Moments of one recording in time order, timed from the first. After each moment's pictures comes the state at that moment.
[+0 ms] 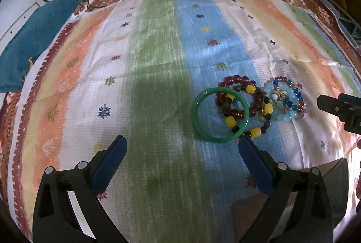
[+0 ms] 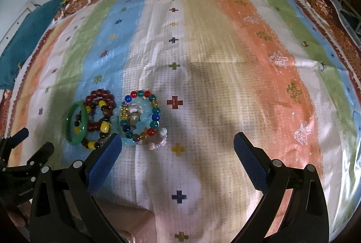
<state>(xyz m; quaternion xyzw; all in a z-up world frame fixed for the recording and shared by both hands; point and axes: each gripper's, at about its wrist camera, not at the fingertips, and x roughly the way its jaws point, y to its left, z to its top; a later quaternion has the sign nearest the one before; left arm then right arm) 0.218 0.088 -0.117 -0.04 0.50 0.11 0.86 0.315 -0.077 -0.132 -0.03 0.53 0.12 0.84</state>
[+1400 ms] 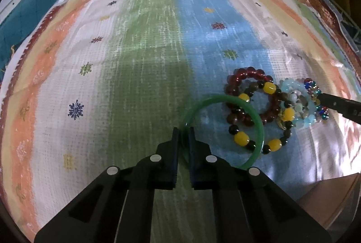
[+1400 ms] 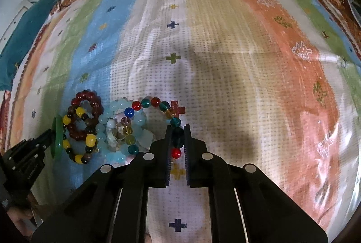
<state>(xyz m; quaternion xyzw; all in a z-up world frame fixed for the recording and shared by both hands) 0.244 0.103 -0.157 -0.08 0.52 0.08 0.84 0.348 -0.072 -0.167 -0.02 0.57 0.14 0.81</state>
